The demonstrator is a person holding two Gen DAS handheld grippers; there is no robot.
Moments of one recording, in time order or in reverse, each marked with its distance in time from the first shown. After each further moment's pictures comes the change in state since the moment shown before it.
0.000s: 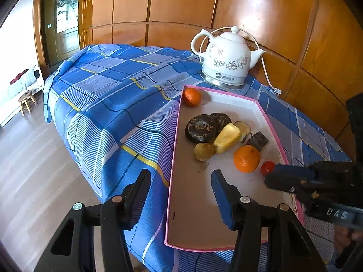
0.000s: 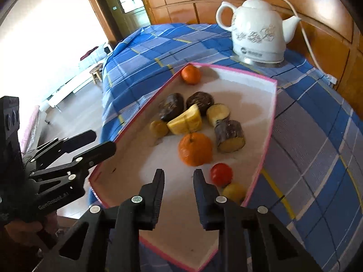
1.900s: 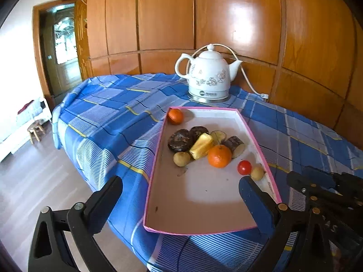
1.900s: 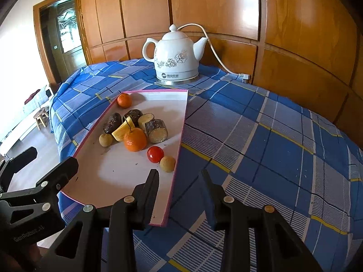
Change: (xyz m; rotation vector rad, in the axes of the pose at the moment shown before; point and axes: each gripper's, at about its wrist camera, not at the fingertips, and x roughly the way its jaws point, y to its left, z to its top) left arm -0.047 -0.050 -0.020 0.115 -0.163 0.083; right arm -0.067 0.007 -0.069 0.234 -0.265 -0.424
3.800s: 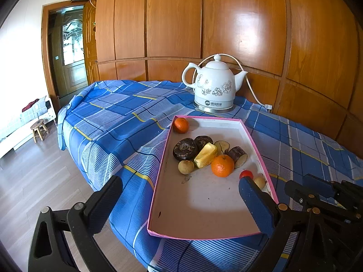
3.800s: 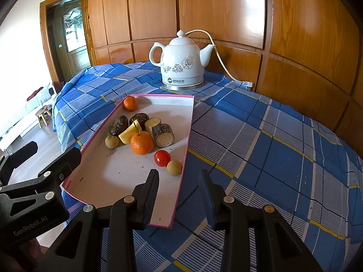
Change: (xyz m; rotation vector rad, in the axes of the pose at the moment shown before) left arm -0.007 0.005 0.001 -0.037 -0.051 0.008; right arm -0.007 0.010 0.002 -0.037 -0.027 0.006
